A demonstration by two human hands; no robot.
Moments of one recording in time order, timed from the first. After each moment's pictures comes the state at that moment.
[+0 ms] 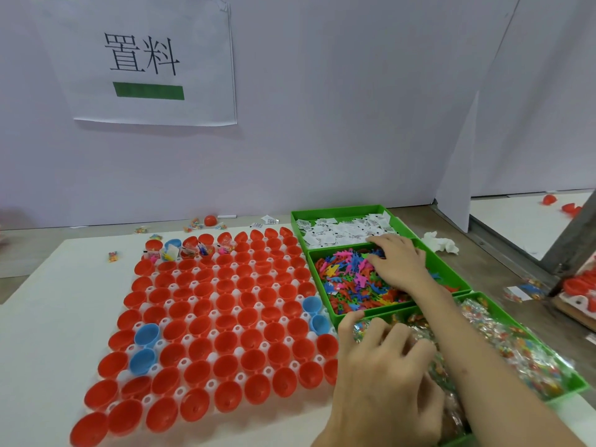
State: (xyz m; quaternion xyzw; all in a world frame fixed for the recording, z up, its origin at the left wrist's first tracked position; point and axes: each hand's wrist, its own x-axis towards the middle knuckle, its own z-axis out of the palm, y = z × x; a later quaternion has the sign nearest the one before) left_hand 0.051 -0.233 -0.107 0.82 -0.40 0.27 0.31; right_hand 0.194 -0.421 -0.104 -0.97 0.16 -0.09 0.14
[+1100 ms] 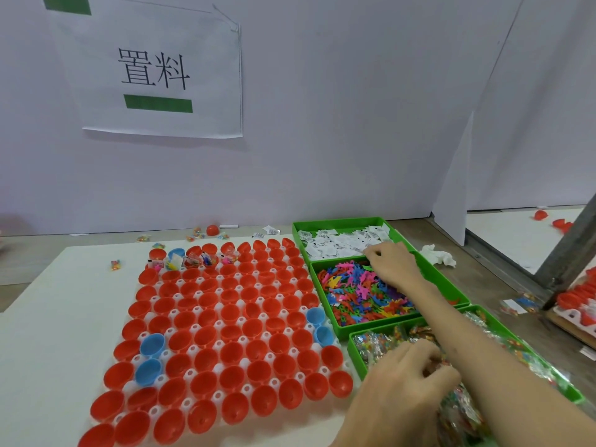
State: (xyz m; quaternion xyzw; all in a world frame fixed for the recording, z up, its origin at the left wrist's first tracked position) left_hand 0.054 -0.235 -0.107 0.74 -0.52 0.23 0.35; right_hand 0.220 -0.424 -0.101 -0.96 0.17 -0.12 0.18
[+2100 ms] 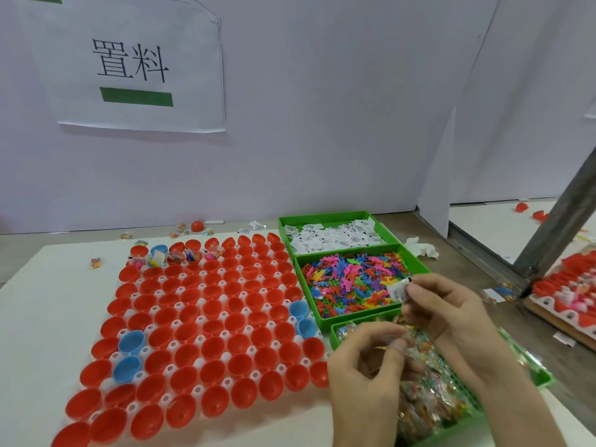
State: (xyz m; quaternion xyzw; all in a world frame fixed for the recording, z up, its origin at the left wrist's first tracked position) left_hand 0.035 -0.237 -0.094 0.52 -0.17 -0.10 0.83; right_hand 0.036 -0.388 -0.061 -0.60 0.05 -0.16 0.78
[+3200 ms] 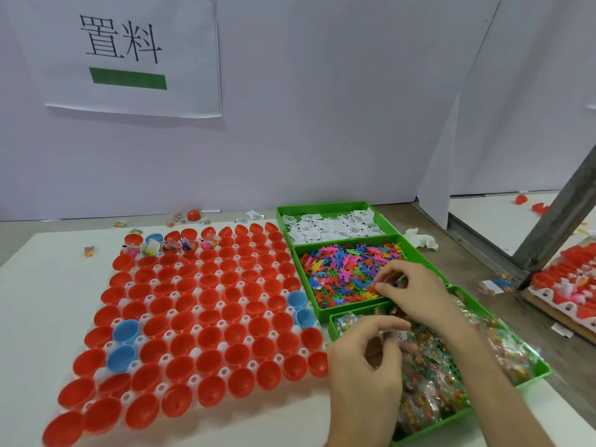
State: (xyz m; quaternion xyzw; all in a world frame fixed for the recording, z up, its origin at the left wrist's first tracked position) left_hand 0.039 -0.238 -0.097 0.65 -0.19 -0.04 0.73; right_hand 0.092 -0.404 -0.077 -0.94 0.16 -0.11 0.27
